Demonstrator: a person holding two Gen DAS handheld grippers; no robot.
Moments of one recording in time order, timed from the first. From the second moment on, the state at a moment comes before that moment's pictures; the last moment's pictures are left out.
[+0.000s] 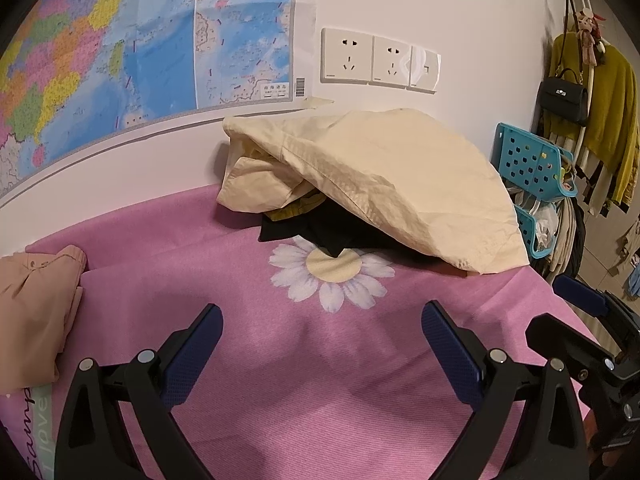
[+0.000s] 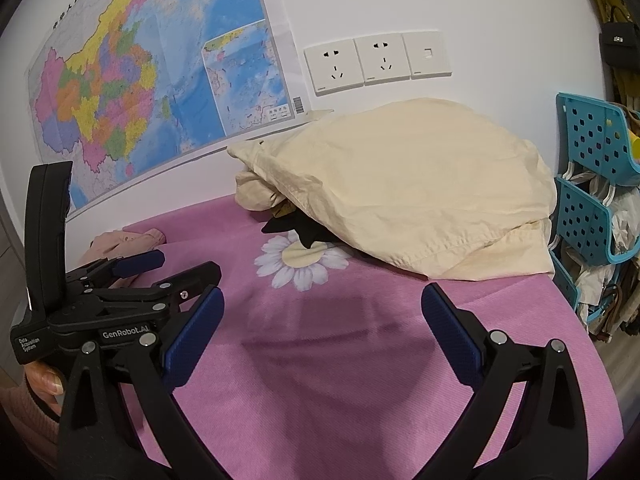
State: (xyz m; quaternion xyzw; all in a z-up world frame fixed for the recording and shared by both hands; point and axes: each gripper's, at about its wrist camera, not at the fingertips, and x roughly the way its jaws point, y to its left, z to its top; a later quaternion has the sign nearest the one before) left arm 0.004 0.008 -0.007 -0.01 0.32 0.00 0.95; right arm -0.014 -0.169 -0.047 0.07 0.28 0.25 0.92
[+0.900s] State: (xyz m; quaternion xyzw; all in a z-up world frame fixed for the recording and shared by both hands) left arm 0.084 0.068 -0.039 0.00 0.36 0.09 0.93; right arm 0.096 -0.078 -0.056 -0.14 0.28 0.25 0.92
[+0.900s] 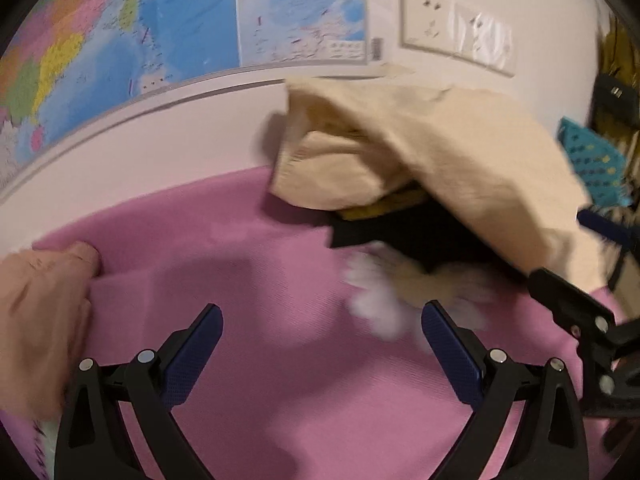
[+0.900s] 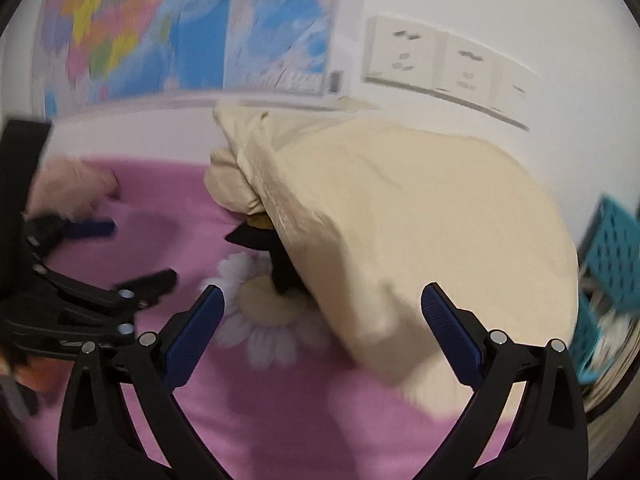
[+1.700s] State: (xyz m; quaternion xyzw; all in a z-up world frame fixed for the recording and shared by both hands) left arm 0.120 0.141 -0.052 -0.03 0.36 0.11 0.93; right arm 0.180 -0.080 0.000 -0.19 0.25 0.23 0.92
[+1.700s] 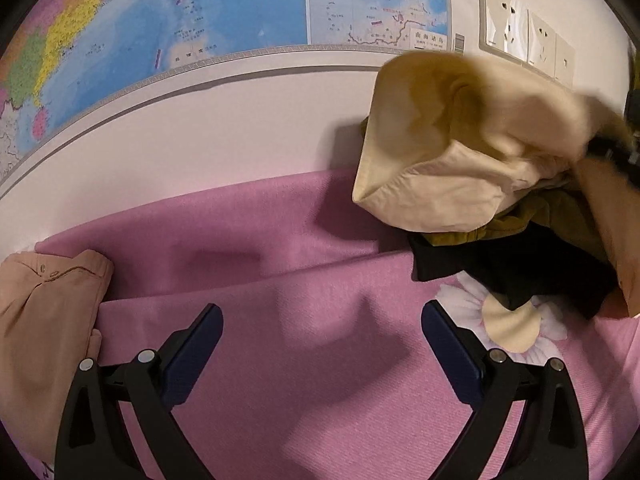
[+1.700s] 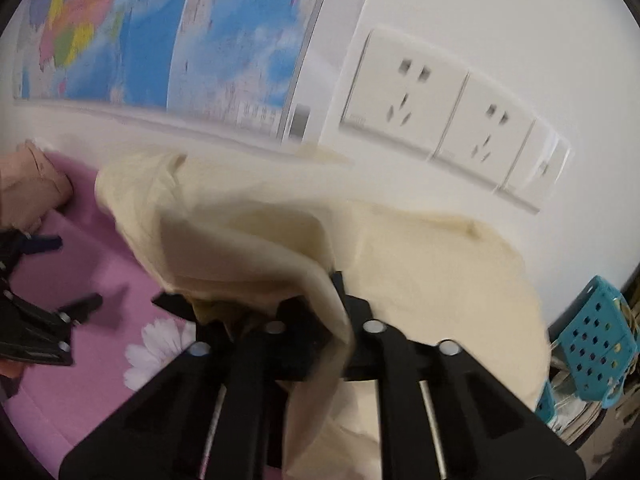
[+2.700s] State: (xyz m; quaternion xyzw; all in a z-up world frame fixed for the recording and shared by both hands) left arm 0.170 -0.036 0.033 0.02 0.16 -0.25 0.96; right arm 0.086 -0.288 0.223 0.00 0.10 0.22 0.97
